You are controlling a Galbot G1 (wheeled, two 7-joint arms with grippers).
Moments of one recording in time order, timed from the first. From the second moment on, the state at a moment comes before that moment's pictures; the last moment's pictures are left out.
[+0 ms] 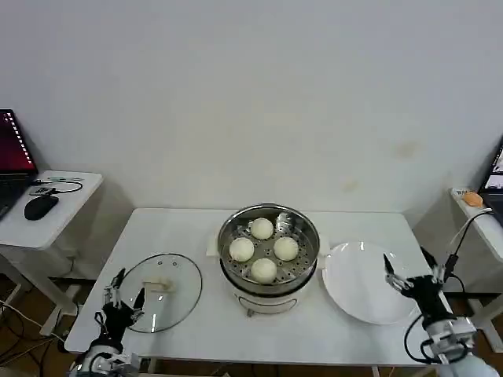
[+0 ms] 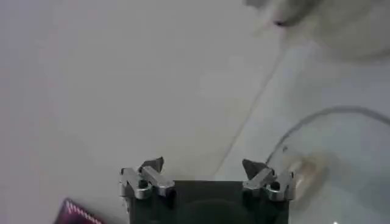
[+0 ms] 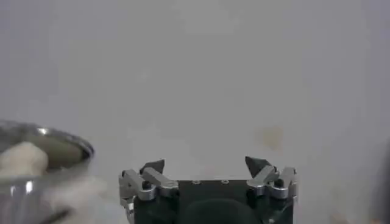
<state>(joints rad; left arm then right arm) 1.55 -1.17 -0.62 -1.83 0.92 0.01 -0.12 -1.54 1.25 0.88 1.93 0.21 0.10 -0.18</state>
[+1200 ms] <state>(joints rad) 1.26 -1.14 -0.45 -1.49 1.17 0.00 -0.16 -1.67 1.41 0.93 1.99 0.17 0.15 -0.17</state>
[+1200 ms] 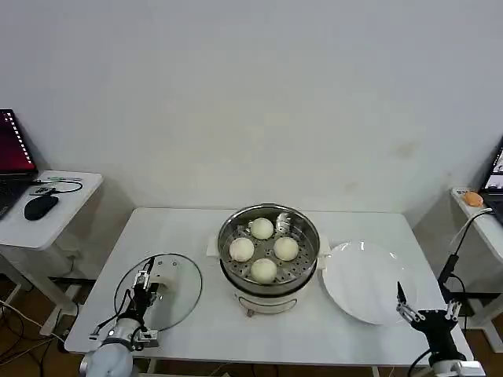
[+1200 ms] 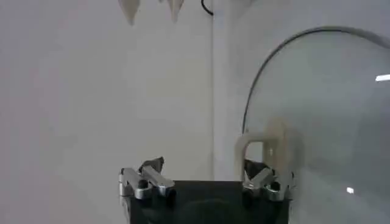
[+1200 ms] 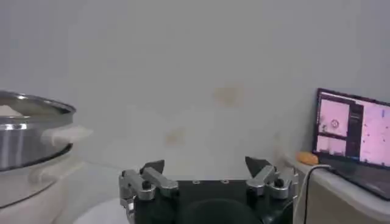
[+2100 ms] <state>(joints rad) 1.34 -1.16 -0.54 -1.65 1.20 0.05 -0.26 -1.67 1.40 0.87 2.05 0.16 0.15 -0.16</state>
